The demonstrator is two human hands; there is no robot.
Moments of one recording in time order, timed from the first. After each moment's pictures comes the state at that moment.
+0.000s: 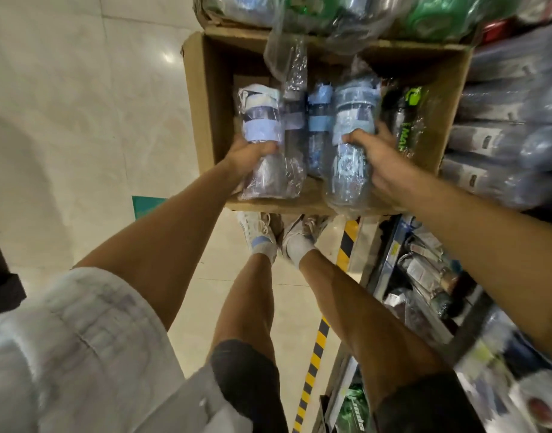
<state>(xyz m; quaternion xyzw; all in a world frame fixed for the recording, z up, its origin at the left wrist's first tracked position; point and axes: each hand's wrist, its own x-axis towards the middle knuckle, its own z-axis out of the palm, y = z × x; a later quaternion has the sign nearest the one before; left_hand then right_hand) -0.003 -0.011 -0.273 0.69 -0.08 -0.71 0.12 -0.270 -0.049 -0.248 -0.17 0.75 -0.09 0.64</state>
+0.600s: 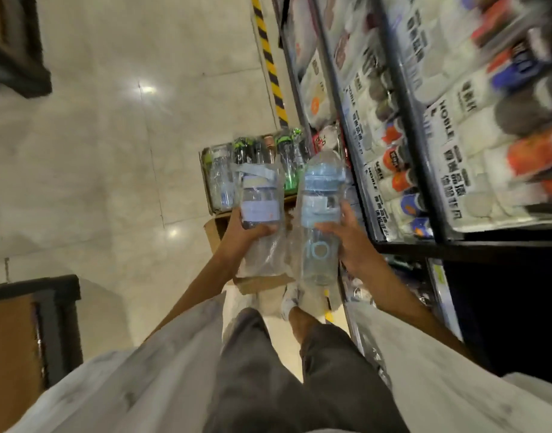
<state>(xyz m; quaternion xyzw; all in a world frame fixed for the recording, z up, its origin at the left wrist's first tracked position) -0.038 -0.064 0.234 0.57 -0.34 -0.71 0.21 -0.281 -0.013 0.267 -0.14 0.61 -0.42 0.66</state>
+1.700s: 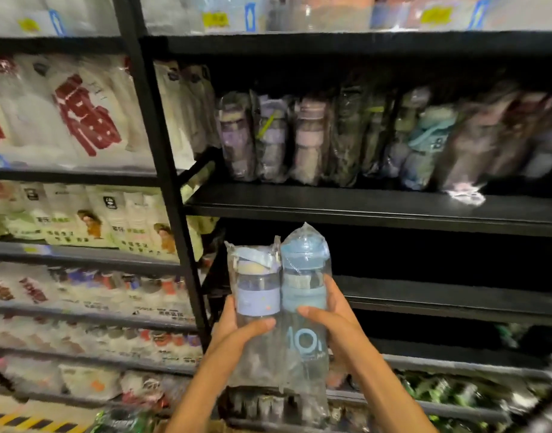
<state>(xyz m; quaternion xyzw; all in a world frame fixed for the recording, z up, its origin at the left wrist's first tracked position) -0.159 0.195 0.620 0.01 -0.65 -0.76 0.03 -0.206 0.405 0.632 -0.13 0.64 -0.76 0.08</state>
